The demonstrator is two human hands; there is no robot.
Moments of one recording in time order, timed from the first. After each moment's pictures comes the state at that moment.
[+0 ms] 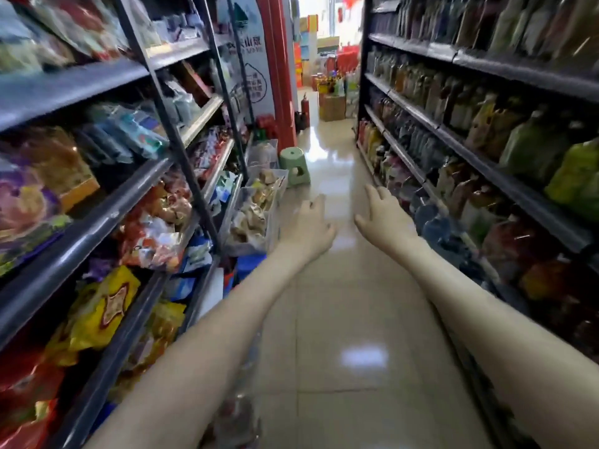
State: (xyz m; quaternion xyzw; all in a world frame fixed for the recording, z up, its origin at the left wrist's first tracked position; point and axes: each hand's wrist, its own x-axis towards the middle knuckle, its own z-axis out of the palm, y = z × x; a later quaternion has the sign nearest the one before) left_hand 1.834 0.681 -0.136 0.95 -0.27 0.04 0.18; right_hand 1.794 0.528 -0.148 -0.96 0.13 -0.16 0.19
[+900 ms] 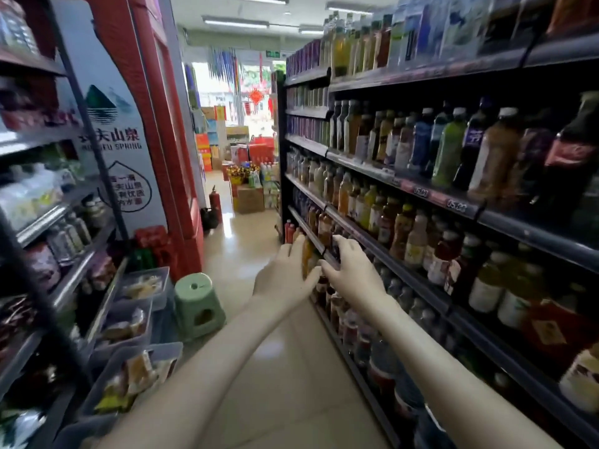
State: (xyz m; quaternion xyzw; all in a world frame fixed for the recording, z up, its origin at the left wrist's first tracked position) left_hand 2.673 0.231 -0.084 0.87 -0.40 0.10 0.25; right_hand 2.597 0.109 -0.086 -0.91 0.22 -0.24 0.24
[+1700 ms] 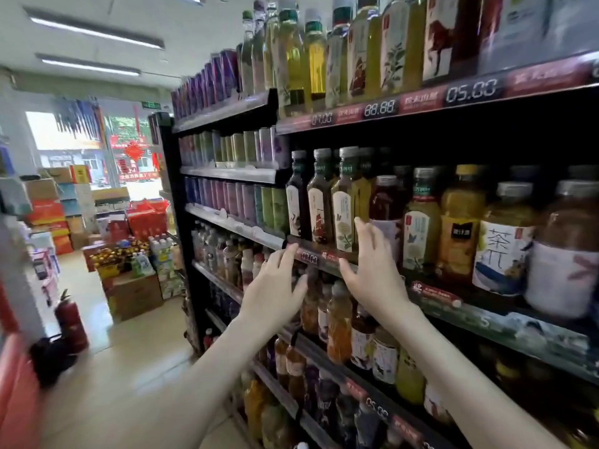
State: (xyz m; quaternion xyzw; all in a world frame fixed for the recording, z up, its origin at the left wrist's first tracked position) left_hand 3.311 -0.279 -0.039 0.72 -0.59 0.15 0.33; right_hand 3.159 -0.364 -0.023 -0.82 0.38 -0.43 0.08
